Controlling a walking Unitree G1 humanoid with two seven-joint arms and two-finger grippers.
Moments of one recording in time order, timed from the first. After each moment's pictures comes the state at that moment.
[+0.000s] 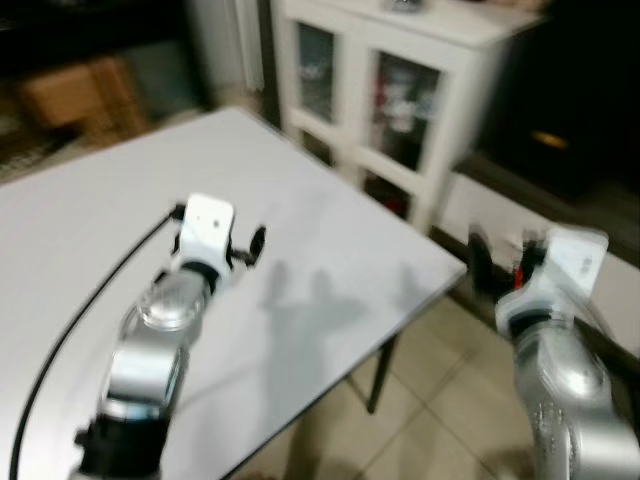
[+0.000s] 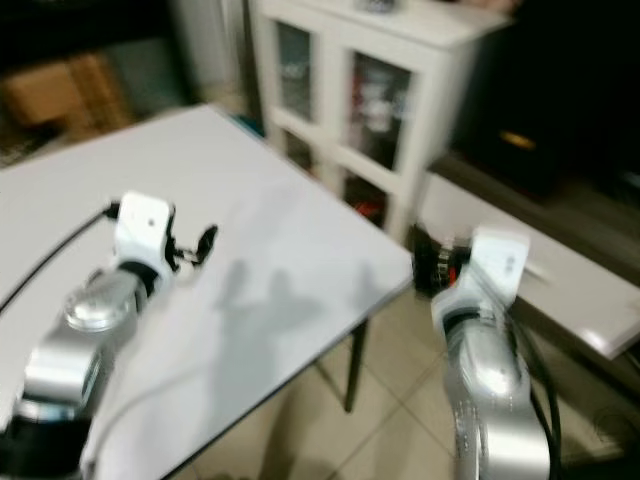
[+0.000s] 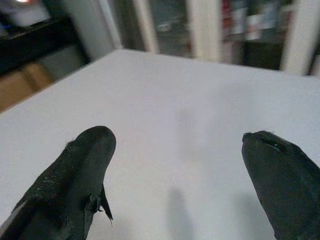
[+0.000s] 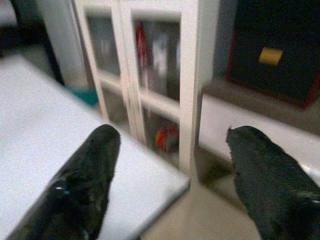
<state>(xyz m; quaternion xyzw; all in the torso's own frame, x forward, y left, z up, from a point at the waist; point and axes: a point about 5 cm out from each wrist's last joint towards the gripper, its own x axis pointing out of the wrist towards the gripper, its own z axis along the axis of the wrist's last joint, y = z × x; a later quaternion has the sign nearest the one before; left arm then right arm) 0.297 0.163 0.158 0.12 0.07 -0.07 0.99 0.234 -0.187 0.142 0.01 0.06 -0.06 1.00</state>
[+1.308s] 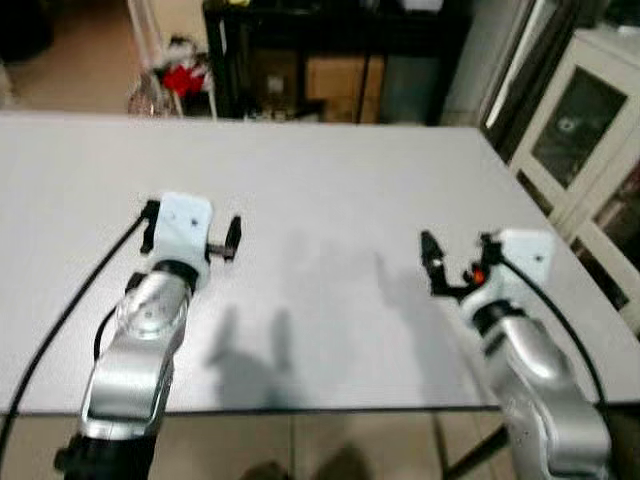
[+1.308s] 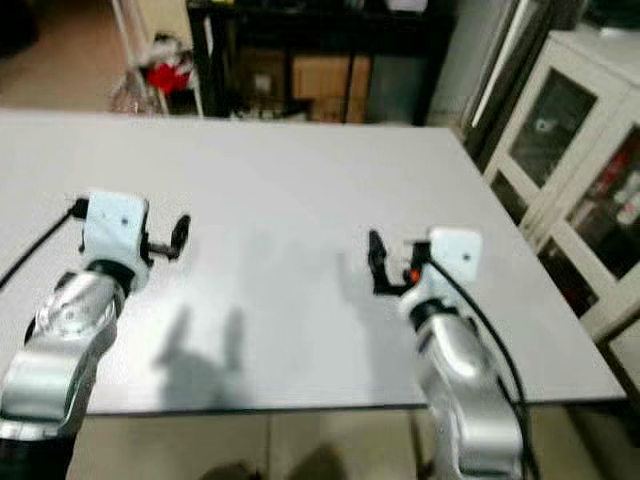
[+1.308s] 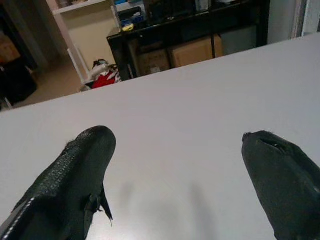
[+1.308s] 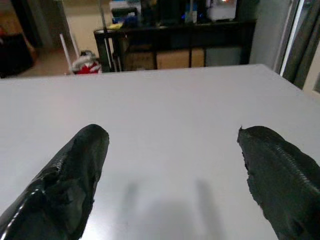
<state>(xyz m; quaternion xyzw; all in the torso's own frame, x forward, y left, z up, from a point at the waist) 0.281 0.178 0.164 0.15 0.04 -0.02 0.99 0.253 -0.152 0.150 0.06 0.04 0.03 1.00</state>
